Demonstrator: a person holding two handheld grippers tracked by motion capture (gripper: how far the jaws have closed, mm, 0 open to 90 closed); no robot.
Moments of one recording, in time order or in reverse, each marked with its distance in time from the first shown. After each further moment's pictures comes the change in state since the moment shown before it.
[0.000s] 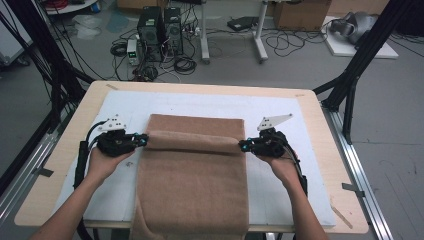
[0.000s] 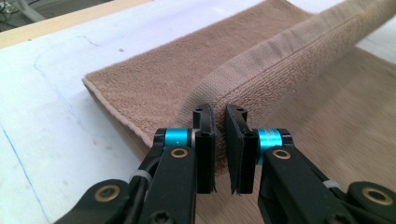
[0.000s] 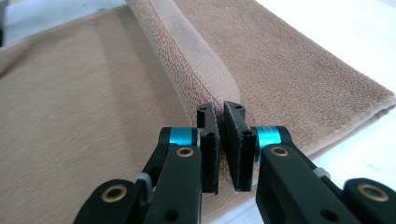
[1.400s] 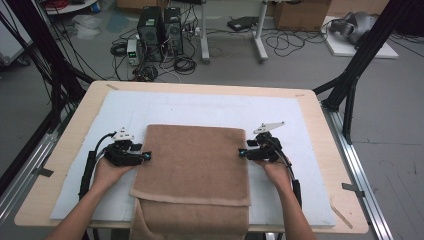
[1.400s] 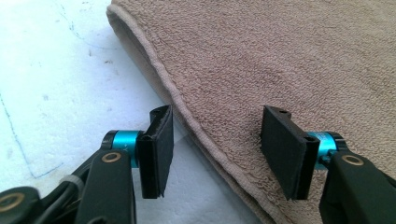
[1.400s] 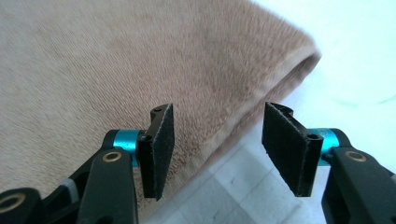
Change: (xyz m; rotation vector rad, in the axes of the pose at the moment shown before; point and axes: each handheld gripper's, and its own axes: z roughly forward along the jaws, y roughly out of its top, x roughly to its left) left arm 0.014 -0.041 0.038 0.165 0.100 -0.104; right arm -0.032 -0.039 0.046 0.089 -0.176 0.134
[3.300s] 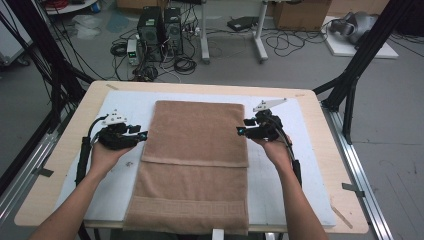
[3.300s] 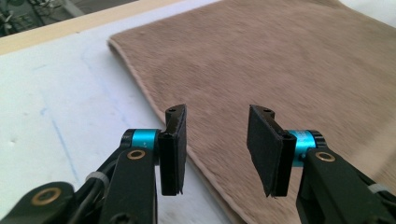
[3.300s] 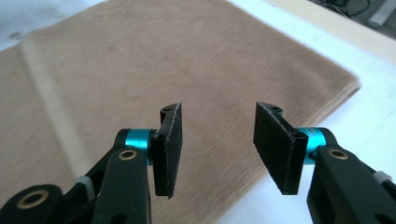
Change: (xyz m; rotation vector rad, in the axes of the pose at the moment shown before) left arm 0.009 0.038 -0.024 -0.148 0.001 0.053; right arm 0.000 0.063 -0.033 -0.084 -0.008 -0.070
